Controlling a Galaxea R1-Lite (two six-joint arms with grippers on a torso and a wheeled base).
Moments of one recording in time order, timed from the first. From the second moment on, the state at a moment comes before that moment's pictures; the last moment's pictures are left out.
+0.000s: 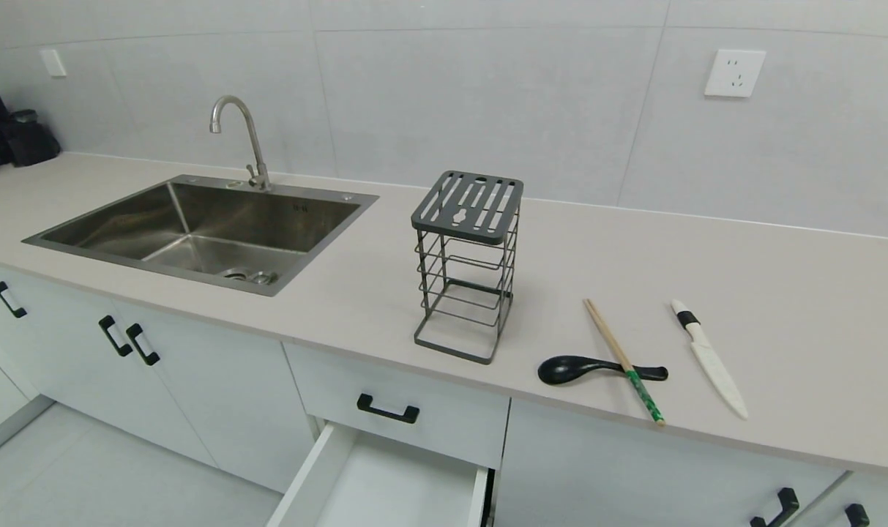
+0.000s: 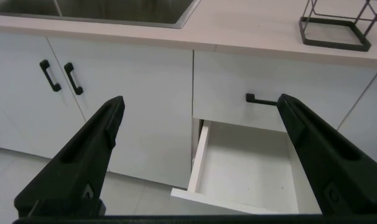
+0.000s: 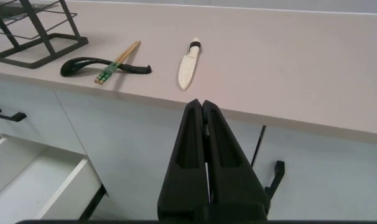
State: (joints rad) left arm 0.00 0.00 0.00 0.00 -0.07 0.01; right arm 0.00 0.01 0.00 0.01 0.02 0.01
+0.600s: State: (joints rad) left arm 0.00 0.00 0.00 0.00 -0.07 0.01; right arm 0.00 0.01 0.00 -0.20 0.07 -0.04
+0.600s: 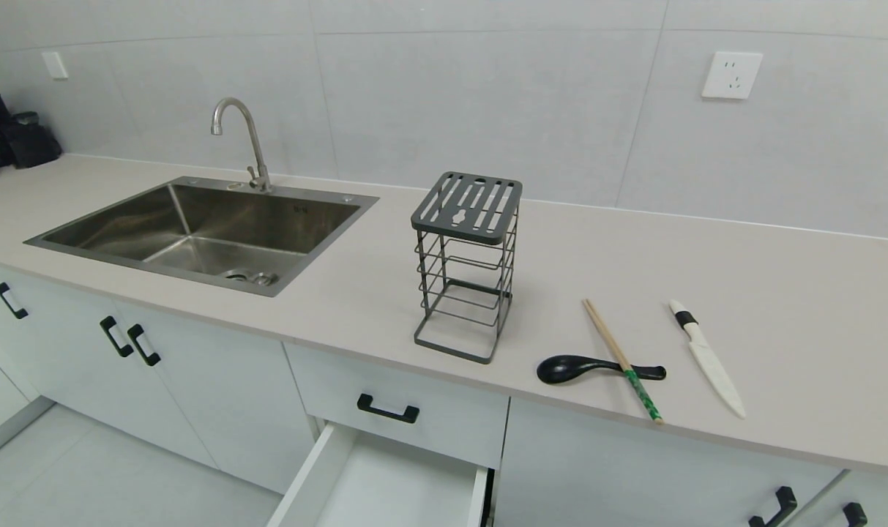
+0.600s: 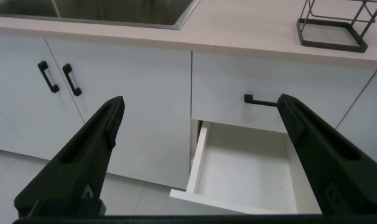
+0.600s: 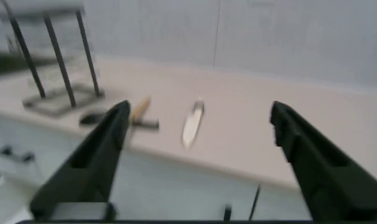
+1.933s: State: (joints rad) left arm 0.00 0.00 0.00 0.00 -0.07 0.01; right arm 0.16 0.95 -0.51 -0.15 0.39 -0.27
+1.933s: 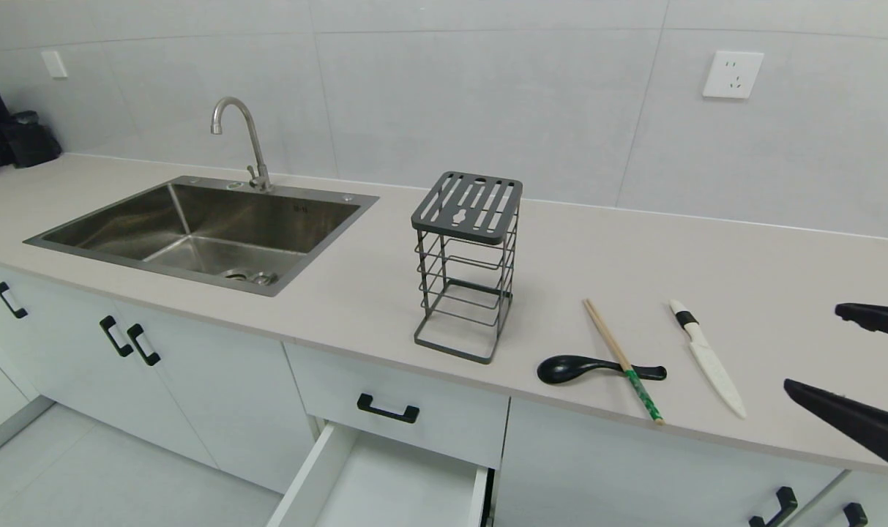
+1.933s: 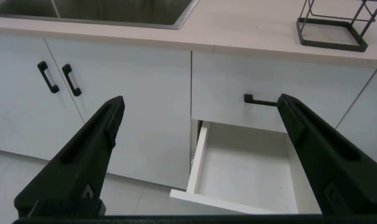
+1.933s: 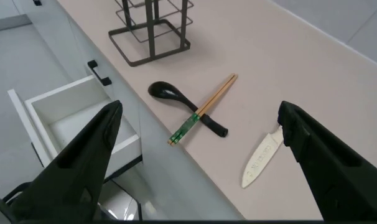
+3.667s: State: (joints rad) left arm 0.00 0.00 0.00 0.00 -0.07 0.01; right arm 0.32 1.49 -0.58 -0.30 0.19 -0.04
